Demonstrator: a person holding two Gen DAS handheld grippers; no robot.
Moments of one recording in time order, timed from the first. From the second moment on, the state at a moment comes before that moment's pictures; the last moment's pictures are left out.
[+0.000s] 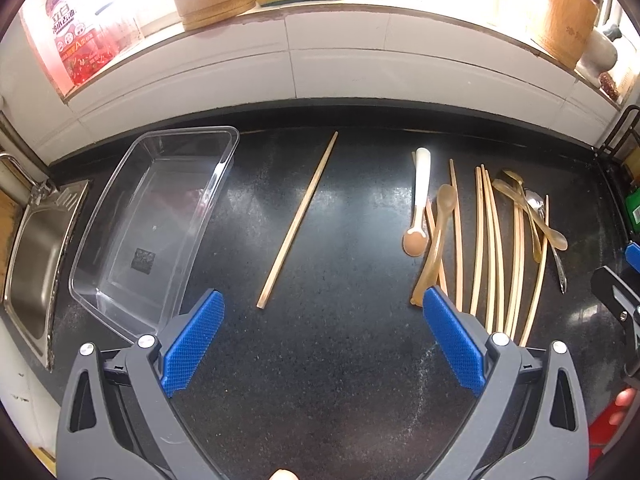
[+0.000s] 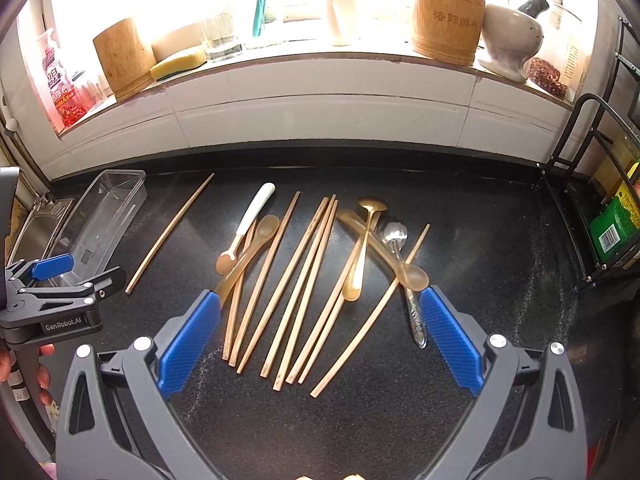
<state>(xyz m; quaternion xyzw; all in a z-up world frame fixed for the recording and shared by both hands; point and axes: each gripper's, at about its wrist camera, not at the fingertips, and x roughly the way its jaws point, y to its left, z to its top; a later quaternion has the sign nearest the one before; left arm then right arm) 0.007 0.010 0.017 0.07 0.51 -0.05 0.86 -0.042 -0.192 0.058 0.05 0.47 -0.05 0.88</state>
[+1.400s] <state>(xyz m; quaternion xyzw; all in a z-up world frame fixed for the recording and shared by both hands) 0.003 0.004 0.014 0.08 0.51 -0.05 0.85 -0.047 -0.192 0.059 0.05 0.47 -0.05 0.88</state>
